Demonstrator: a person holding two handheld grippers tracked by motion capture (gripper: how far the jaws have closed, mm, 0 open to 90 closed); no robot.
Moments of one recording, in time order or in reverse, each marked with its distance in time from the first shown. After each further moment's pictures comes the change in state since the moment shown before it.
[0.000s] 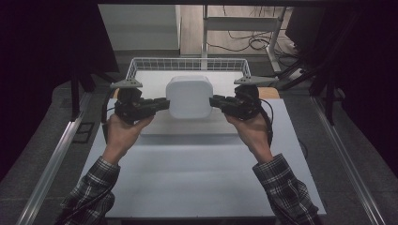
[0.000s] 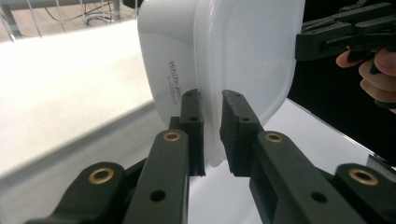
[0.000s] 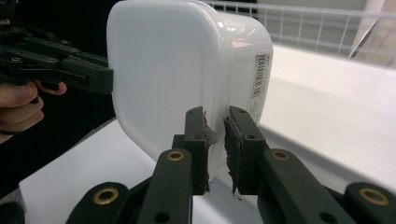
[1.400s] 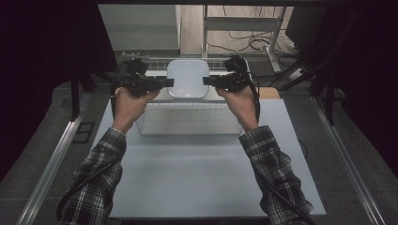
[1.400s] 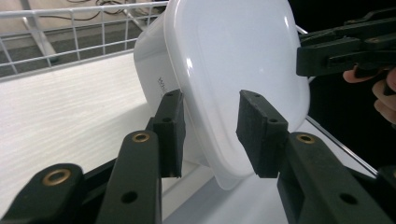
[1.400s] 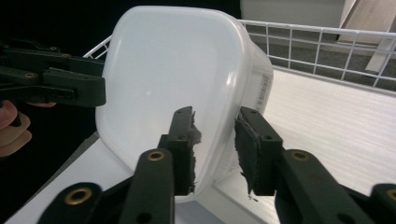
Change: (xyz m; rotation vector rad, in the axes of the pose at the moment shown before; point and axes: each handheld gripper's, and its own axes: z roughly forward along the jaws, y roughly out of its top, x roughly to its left) left arm 0.051 0.044 0.040 0.050 0.037 -0.099; right arm -0.040 0.048 0.056 0.083 -0.048 0.120
